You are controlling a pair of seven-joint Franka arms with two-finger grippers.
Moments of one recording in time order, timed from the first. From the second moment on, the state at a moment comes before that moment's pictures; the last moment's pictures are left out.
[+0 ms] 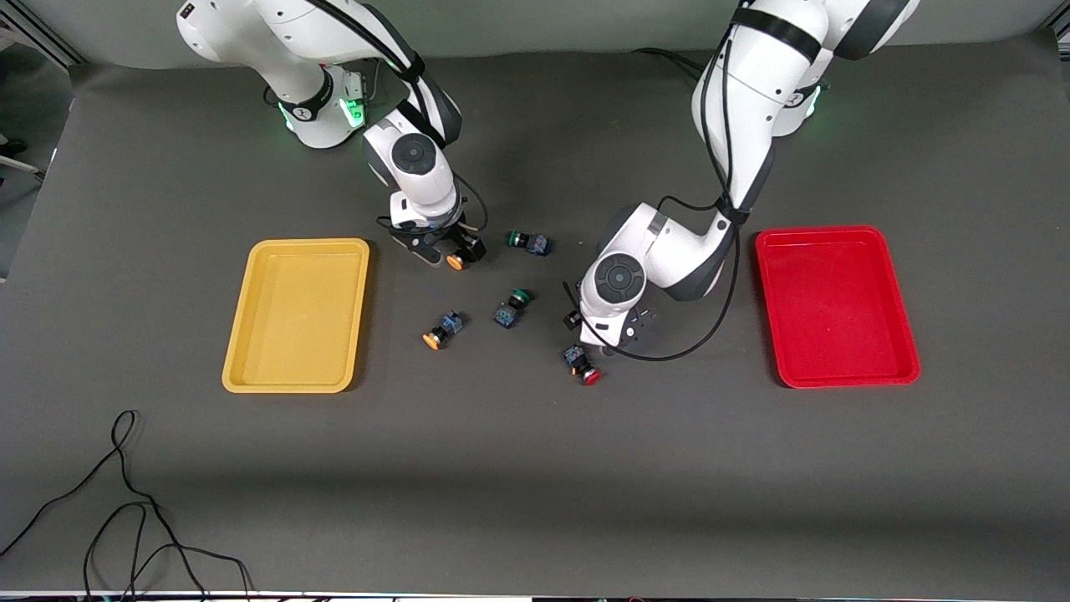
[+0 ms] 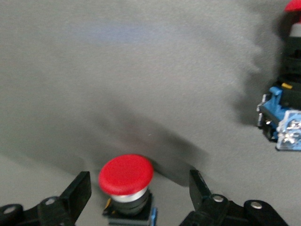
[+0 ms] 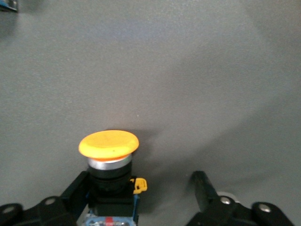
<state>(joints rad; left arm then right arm) -0.56 0.72 -0.13 -1.69 -0.13 2.23 -1.21 0.81 0.35 -0.03 -2.45 0.07 2.80 1.37</state>
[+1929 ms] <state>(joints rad) 0.05 0.37 -0.09 -2.04 0.11 1.96 -0.25 0.79 0.13 -0.69 -1.98 0.02 1.97 0.17</state>
